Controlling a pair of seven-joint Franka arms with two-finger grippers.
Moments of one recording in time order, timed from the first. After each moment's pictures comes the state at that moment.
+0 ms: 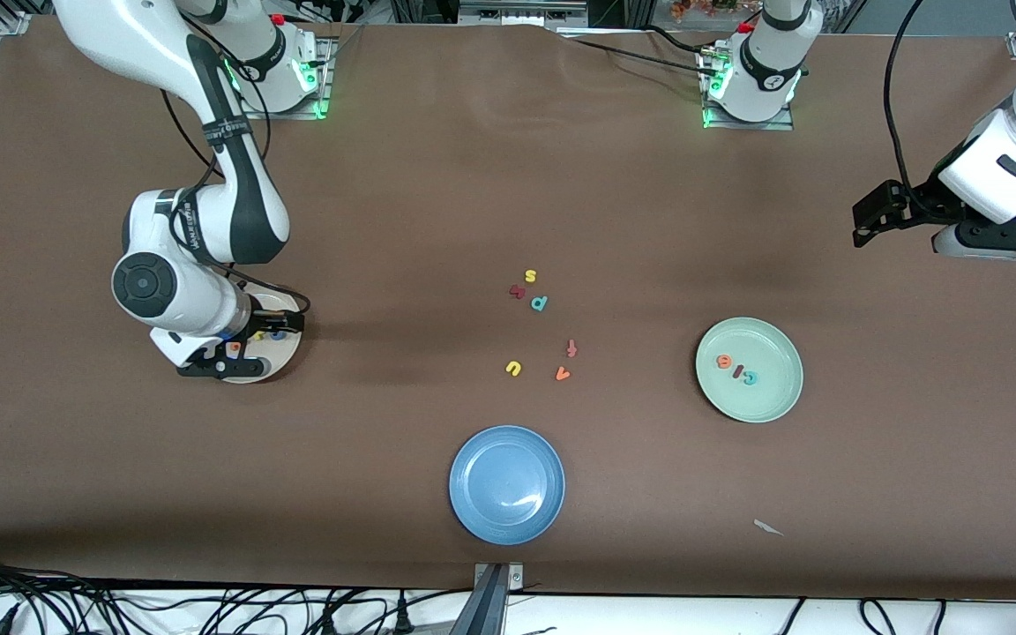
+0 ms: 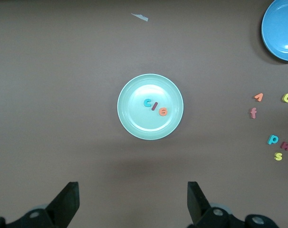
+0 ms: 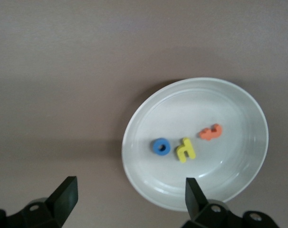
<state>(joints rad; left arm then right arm) -0.02 0.03 -0.08 -1.60 0.01 1.65 -0.05 0.49 0.47 -0.31 -1.76 0.13 2.04 0.12</state>
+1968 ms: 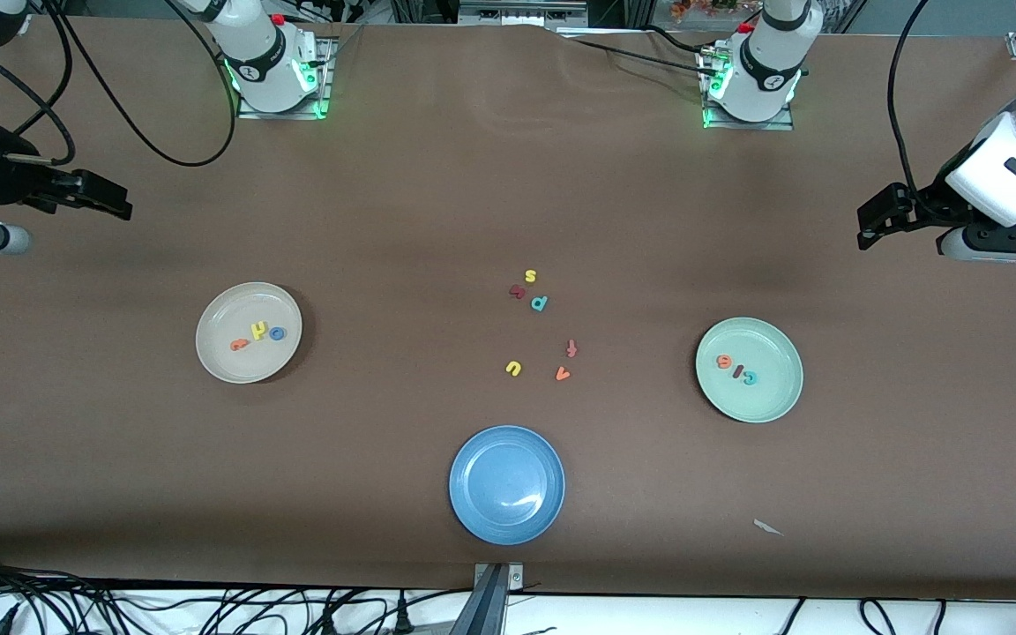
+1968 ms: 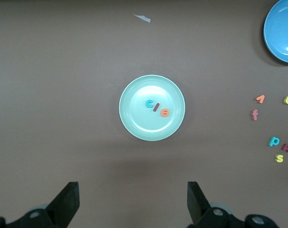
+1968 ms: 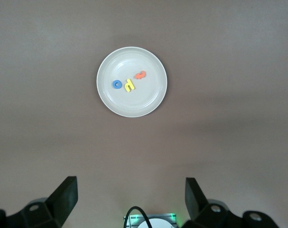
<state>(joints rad) -0.01 0.04 -0.08 -1.60 0.01 1.65 -0.05 0.12 0.08 -0.09 -1.53 0.00 1.46 0.09</state>
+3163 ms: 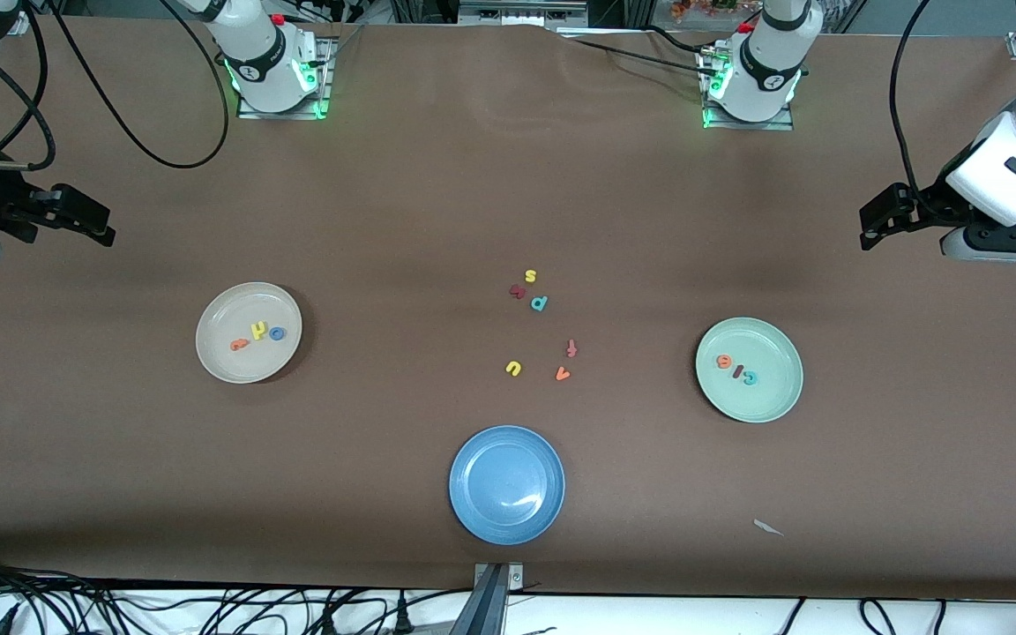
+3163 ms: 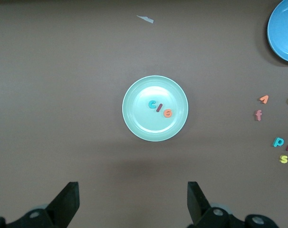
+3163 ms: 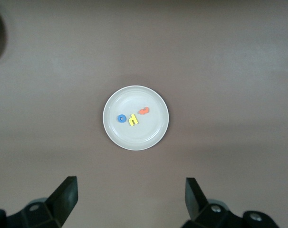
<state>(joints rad) -0.01 0.04 -0.08 -1.59 0.02 1.65 -0.05 0.13 0.08 -0.09 -1.52 0.00 1.60 0.07</state>
